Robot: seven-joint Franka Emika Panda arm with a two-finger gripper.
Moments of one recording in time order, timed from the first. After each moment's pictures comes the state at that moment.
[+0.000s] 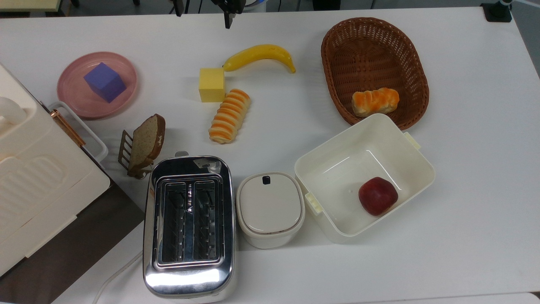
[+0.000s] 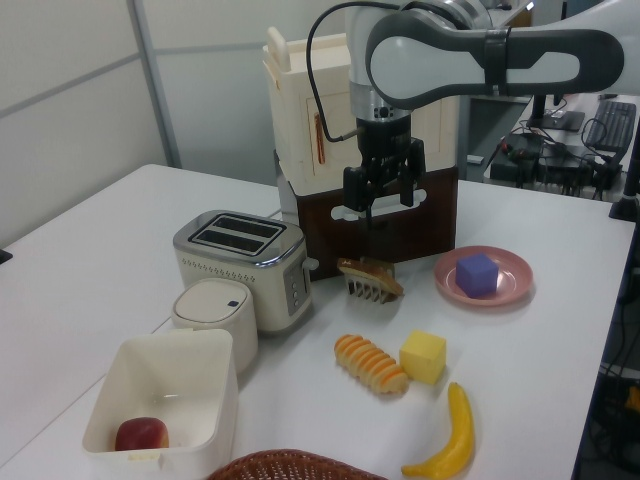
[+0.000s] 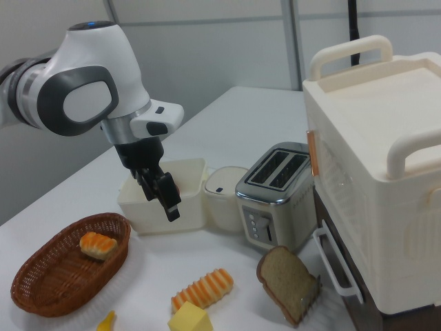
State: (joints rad) arm 0.04 -0.02 -0.07 -1.65 -0.03 1.64 0.24
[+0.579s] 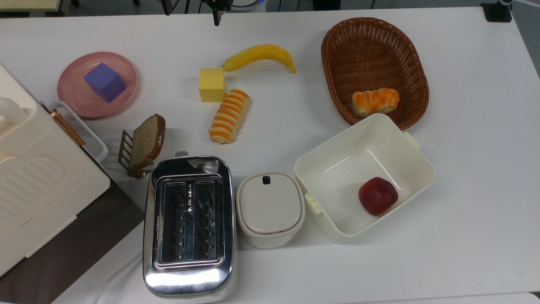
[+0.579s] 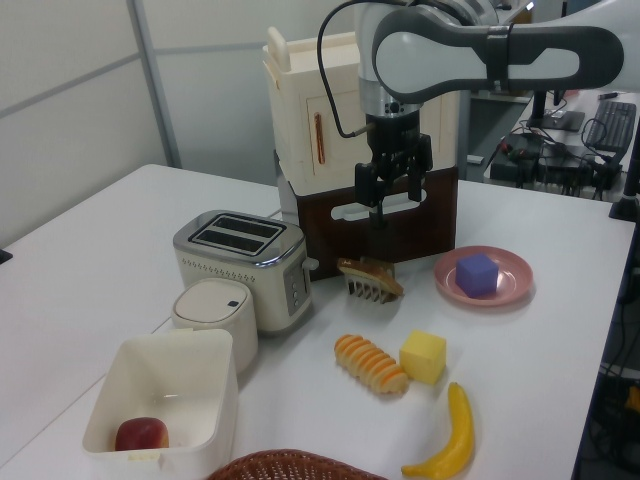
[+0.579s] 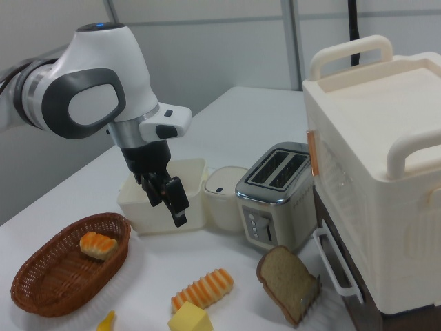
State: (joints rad) arm 0.00 -0.02 -0.07 -1.65 -0.03 1.62 0.16
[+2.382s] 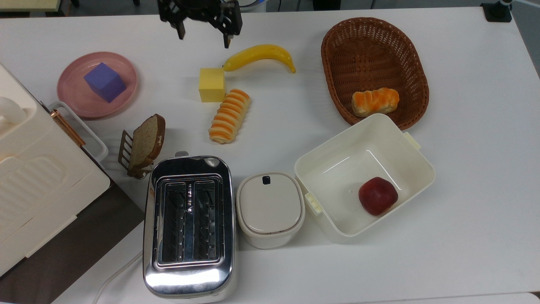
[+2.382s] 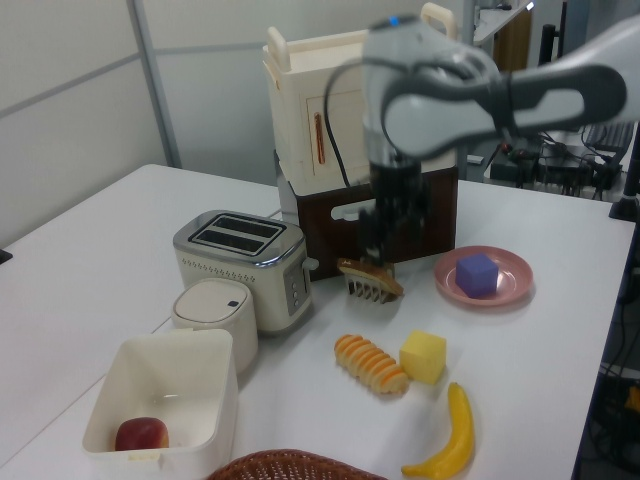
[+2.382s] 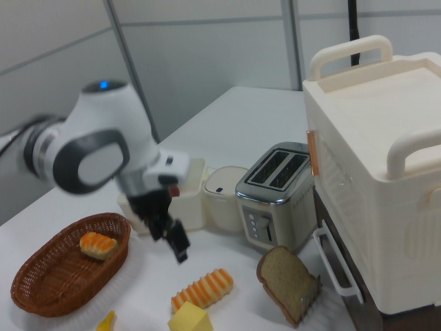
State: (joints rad) arm 0.01 -0.10 -0.06 -1.96 -0.03 1.88 0.16
